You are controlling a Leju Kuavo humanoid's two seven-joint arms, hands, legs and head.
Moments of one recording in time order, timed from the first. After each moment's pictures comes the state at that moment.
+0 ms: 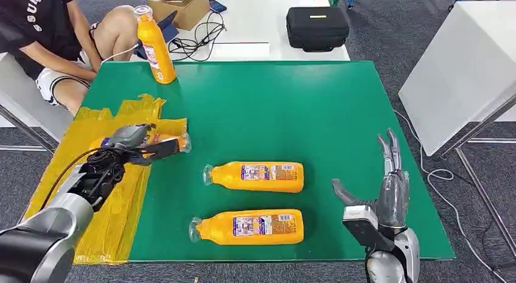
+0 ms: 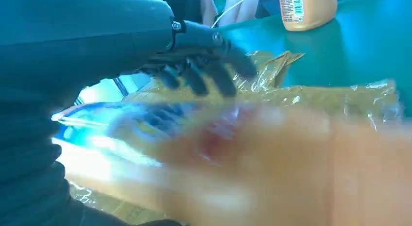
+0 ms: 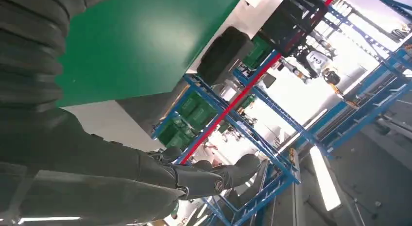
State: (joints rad) left arm -0.76 0.16 -0.25 -0.50 -1.23 -0.02 -0.06; right arm 0.03 0.02 0.13 -1.67 0.64 -0.43 -0.38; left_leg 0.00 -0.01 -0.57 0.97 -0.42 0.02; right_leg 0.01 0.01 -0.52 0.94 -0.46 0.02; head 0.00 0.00
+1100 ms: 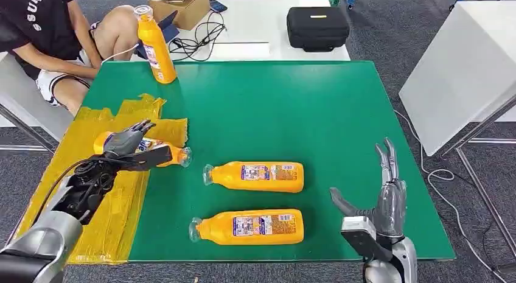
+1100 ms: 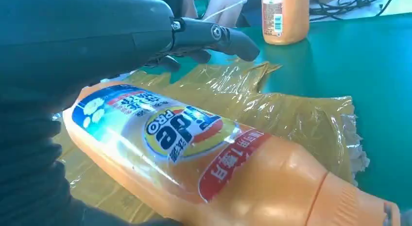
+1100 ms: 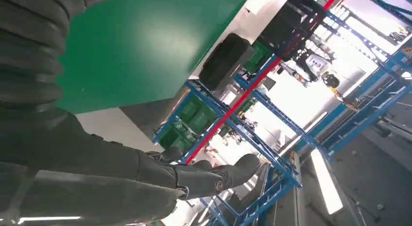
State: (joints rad) left arm -0.60 0.24 -0.22 -0.74 -1.08 -0.05 -0.21; right arm 0.08 0.03 0.13 -1.67 0.62 -0.45 -0.42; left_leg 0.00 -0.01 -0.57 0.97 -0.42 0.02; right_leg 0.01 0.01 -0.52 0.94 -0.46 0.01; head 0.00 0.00
